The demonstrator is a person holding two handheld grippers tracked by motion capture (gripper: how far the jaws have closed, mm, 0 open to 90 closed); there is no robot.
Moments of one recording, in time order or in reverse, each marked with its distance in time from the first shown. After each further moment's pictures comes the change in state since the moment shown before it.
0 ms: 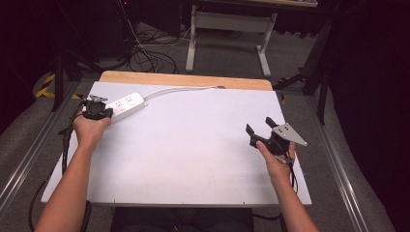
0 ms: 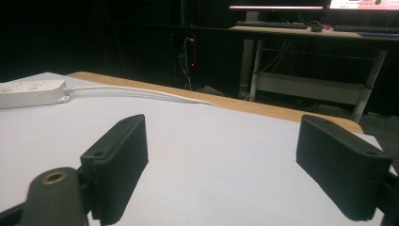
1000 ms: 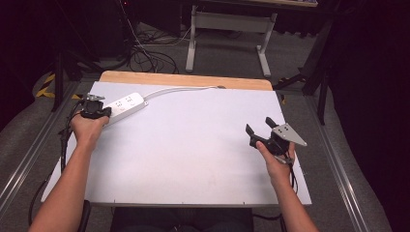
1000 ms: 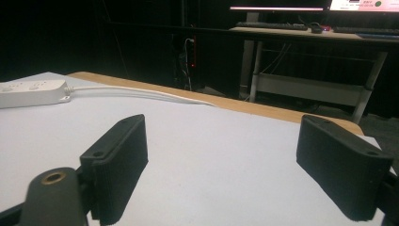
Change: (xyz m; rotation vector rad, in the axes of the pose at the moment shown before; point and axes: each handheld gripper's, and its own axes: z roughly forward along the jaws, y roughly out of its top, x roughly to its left) left arm 0.002 0.003 -0.002 -0.011 -0.005 0.005; right arm 0.001 0.000 0.000 0.000 0.000 -0.005
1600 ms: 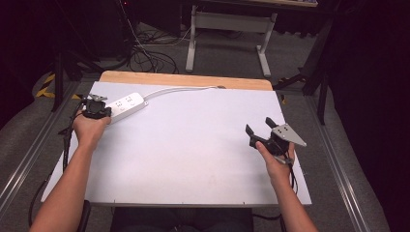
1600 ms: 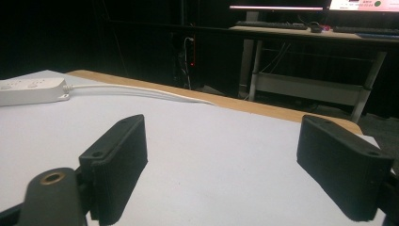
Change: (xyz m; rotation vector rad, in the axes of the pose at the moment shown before) left arm -0.005 0.001 0.001 0.017 0.054 0.022; right arm 0.001 0.000 -0.001 0.003 -0.004 -0.004
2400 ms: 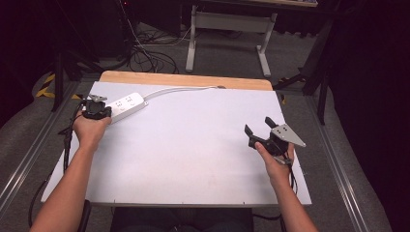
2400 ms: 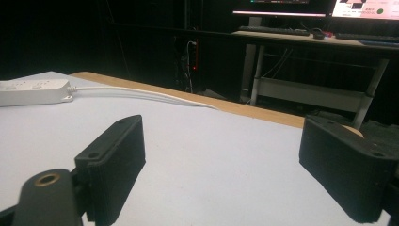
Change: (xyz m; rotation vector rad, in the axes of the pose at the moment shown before) left arm -0.001 -0.002 -0.003 -0.023 0.017 -0.024; right arm 0.002 0.000 0.001 -0.018 0.013 -0.020
